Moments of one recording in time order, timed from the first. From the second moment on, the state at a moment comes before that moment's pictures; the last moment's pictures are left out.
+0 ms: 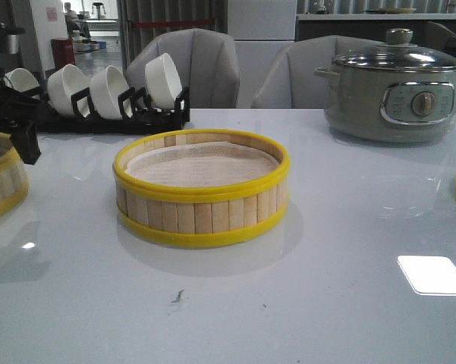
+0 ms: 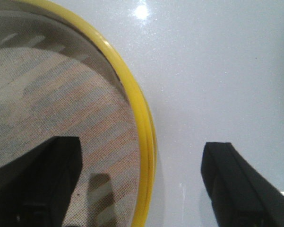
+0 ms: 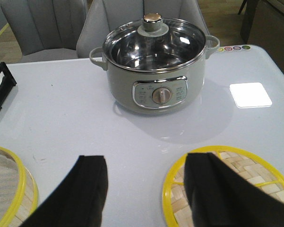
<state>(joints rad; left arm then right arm) -0.14 1.86 -1.32 0.14 0.62 -0.12 -0.07 0.94 -0.87 0.04 0.33 0.10</state>
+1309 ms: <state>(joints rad) -0.39 1.86 -1.65 0.11 0.80 -0.13 -0.07 0.94 -0.87 0.04 0.33 0.10</state>
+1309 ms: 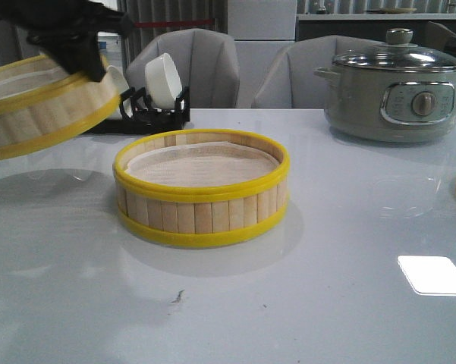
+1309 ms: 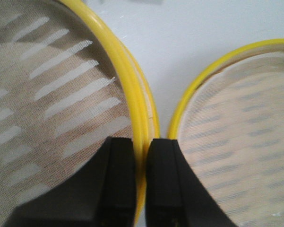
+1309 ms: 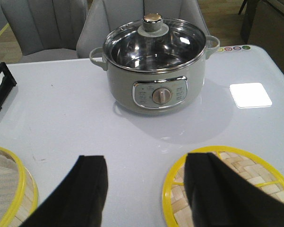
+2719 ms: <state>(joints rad) -0.79 1.98 -1.71 0.03 0.77 -0.13 -0.07 0.94 -0.87 0.04 0.32 0.10</state>
